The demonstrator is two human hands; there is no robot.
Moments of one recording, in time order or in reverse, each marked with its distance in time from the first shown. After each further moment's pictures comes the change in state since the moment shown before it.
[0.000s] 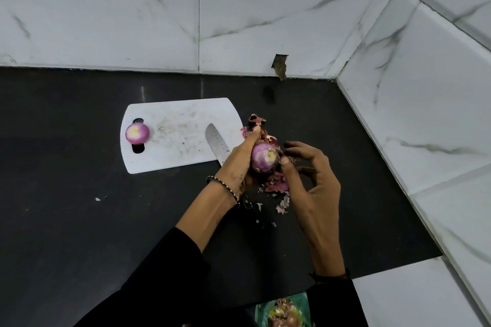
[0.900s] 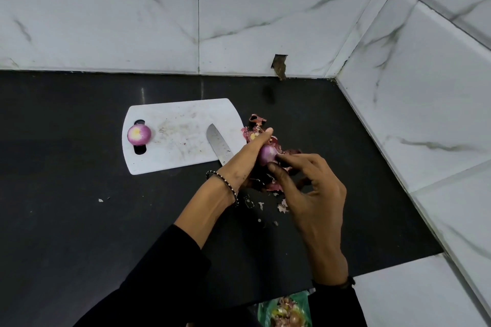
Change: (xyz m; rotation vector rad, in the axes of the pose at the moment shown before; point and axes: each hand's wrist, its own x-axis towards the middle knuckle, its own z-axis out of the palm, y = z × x) left_hand -0.016 0.011 0.001 0.269 -0.151 -0.034; right_hand -0.008 -0.009 -0.003 -0.167 0.017 -0.214
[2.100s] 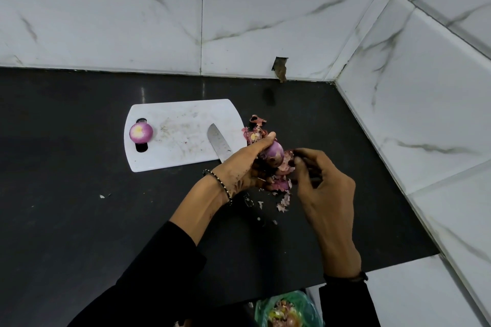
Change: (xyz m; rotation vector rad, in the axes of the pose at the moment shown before) left_hand -0.003 -0.006 -0.006 -0.058 -0.103 0.017; right_hand 0.005 0.012 -0.014 -0.143 -0.062 0.102
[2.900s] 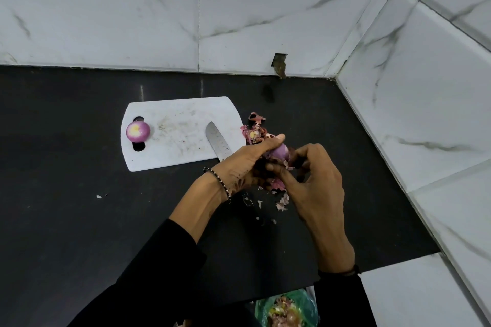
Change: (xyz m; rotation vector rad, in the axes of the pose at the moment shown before) left_hand -0.007 0.004 0.006 0.025 -0.083 0.030; right_hand 0.009 -0.005 0.008 -0.055 -0.092 0.009
